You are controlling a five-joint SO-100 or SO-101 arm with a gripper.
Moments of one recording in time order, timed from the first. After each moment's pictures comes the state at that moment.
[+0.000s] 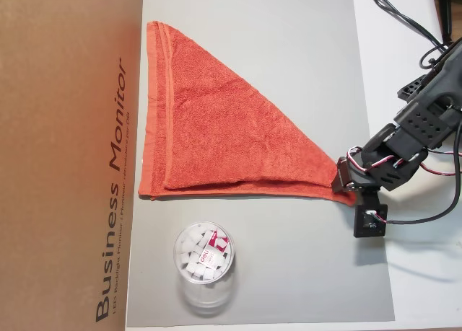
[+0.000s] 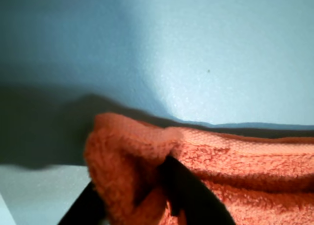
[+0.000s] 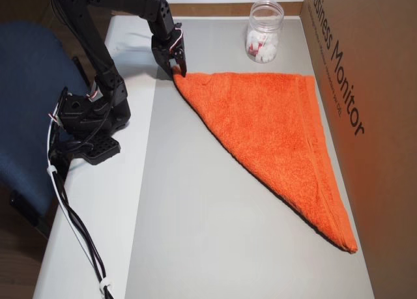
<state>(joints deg) -44.0 100.5 130.0 46.8 38.1</state>
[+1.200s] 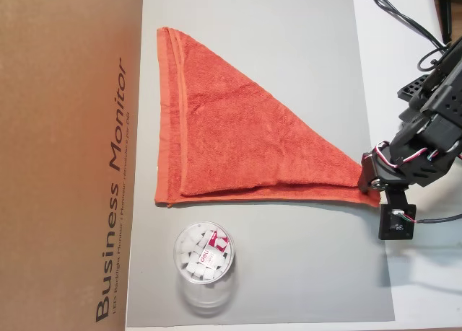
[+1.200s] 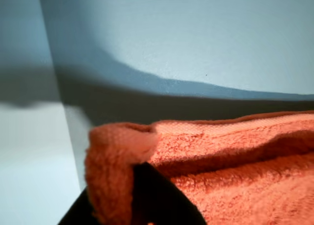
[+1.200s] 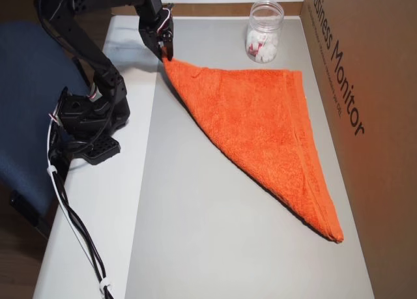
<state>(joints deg) -51.0 116.5 129.5 59.4 46.6</state>
